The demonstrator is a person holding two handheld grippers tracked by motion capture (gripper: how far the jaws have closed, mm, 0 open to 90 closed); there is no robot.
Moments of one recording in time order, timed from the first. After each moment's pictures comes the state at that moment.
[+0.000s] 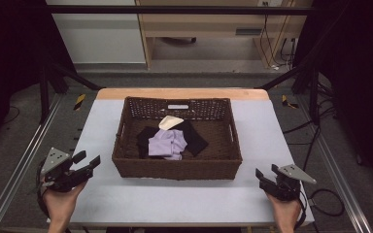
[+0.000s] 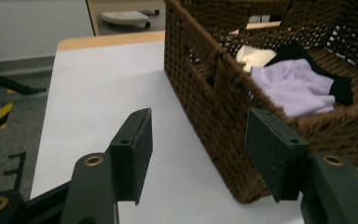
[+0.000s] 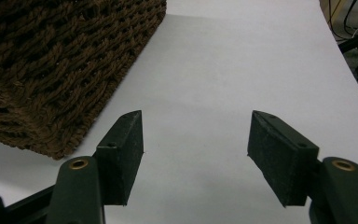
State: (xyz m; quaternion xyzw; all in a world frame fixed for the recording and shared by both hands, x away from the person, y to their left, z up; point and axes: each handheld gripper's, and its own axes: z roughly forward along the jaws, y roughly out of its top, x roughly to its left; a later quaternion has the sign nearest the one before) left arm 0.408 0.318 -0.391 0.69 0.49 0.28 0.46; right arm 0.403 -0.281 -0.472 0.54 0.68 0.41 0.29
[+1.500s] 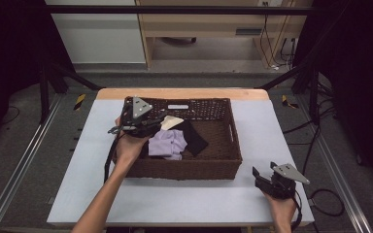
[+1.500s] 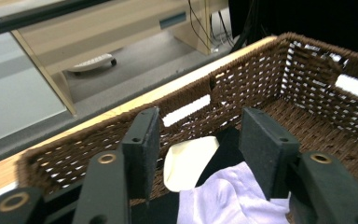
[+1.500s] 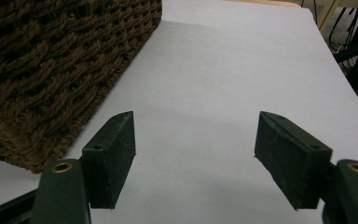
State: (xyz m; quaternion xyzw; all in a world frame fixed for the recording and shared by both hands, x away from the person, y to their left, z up) left arm 0.528 0.143 -0.341 0.76 0.37 0.32 0.43; right arm 0.410 -0.273 -0.483 0.53 0.67 0.41 0.32
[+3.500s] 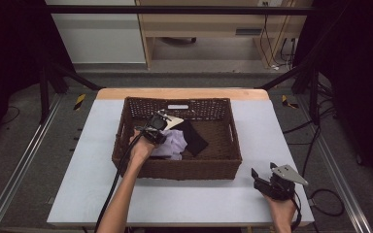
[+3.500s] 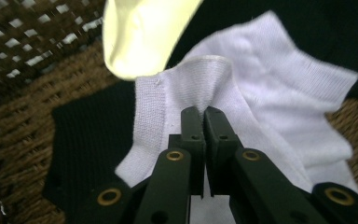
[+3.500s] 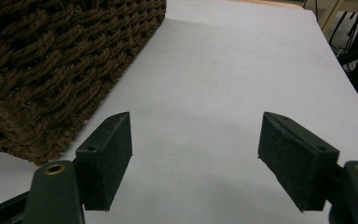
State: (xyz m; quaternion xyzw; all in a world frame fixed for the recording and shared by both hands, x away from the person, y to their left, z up) left arm 0.577 0.114 -0.420 0.86 0.42 0.16 0.22; right arm 0.408 -0.271 -0.484 0.52 0.68 0.41 0.33
